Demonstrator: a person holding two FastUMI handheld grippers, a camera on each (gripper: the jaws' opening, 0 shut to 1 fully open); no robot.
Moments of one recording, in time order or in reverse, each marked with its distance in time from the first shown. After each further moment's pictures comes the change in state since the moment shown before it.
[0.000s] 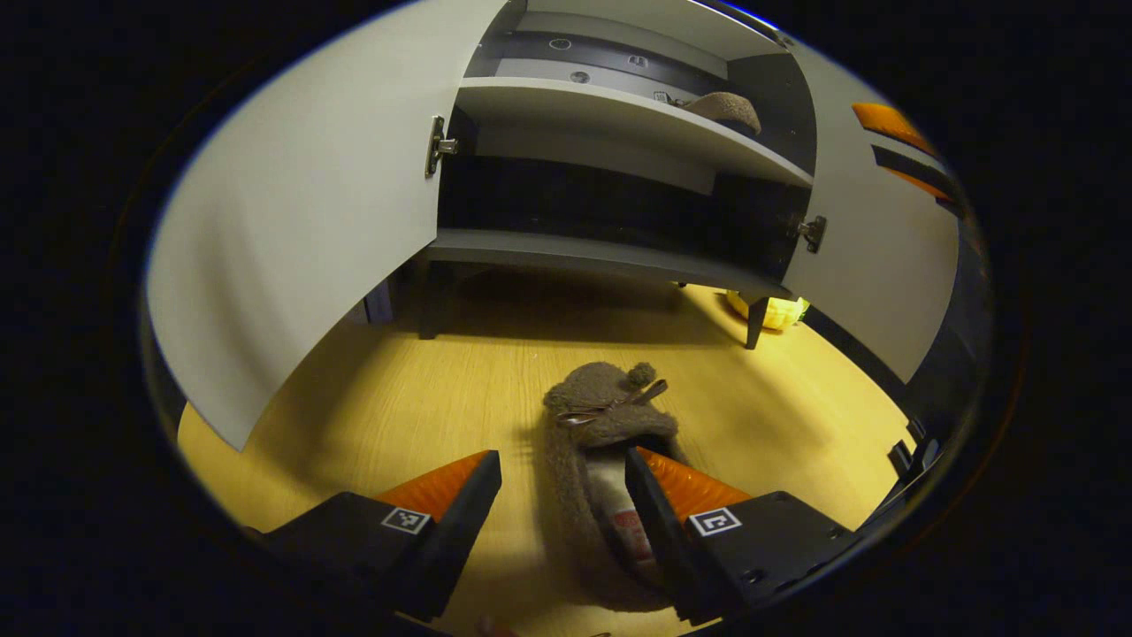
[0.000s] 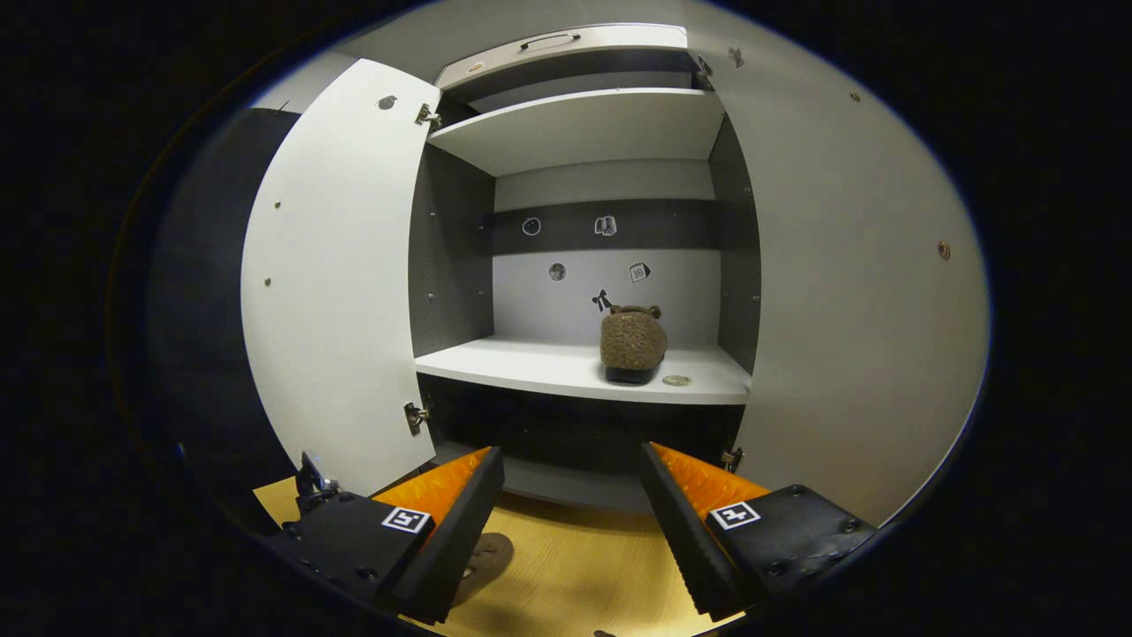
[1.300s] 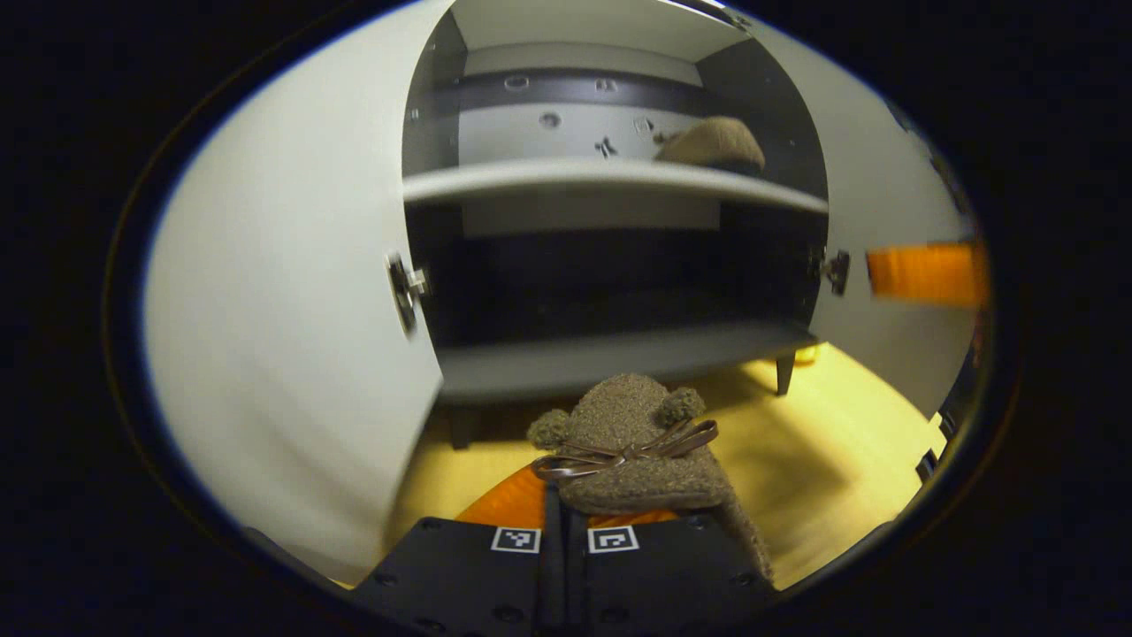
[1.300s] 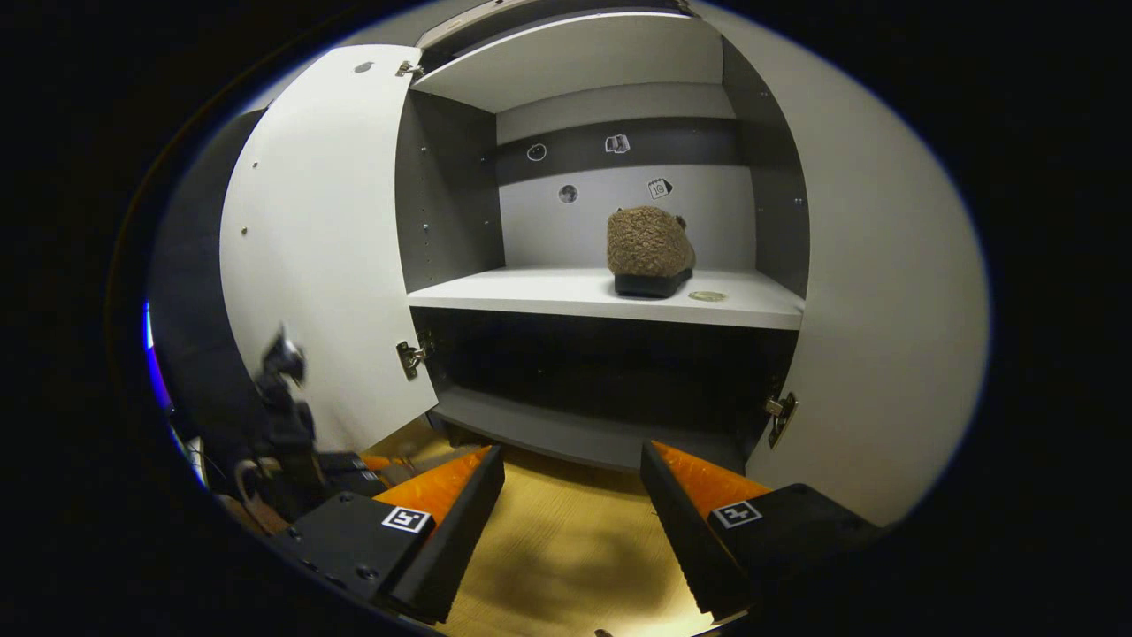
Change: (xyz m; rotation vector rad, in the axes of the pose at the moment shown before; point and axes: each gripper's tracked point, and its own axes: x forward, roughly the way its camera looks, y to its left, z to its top) left arm -0.023 -0.003 0.160 0.164 -0.177 0.118; right arm 0.045 -0.011 -0.071 0.022 0.201 0.120
